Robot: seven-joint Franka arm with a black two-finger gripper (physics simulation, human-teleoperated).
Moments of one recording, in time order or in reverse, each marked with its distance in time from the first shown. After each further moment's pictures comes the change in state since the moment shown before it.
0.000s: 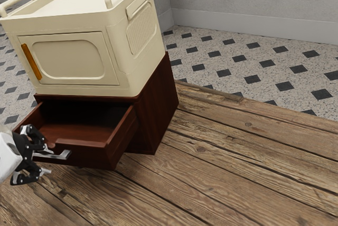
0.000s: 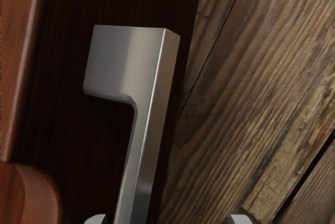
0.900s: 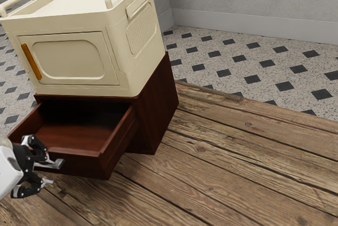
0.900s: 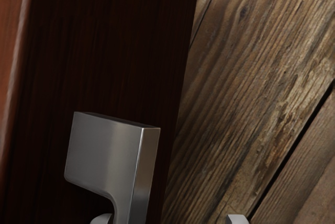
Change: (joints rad) arm 0.000 -0.120 -0.072 -0.074 -0.012 -0.038 -0.038
